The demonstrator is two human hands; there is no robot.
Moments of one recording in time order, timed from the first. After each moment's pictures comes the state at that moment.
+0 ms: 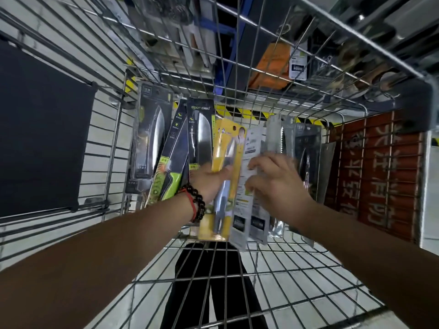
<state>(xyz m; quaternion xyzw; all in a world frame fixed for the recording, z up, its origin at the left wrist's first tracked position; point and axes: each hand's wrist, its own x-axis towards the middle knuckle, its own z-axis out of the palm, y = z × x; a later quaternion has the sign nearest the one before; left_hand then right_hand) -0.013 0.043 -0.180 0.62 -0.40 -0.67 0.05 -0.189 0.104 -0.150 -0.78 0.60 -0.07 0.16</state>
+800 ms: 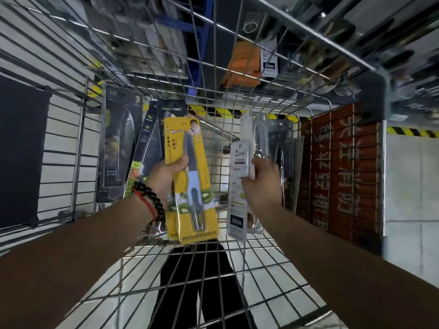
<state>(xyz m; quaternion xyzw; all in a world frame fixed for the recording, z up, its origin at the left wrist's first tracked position) 0.006 0.026 -0.202 0.61 -0.22 -0.76 0.11 -0.181 0.115 -0.165 -0.27 0.88 -0.14 0.35</state>
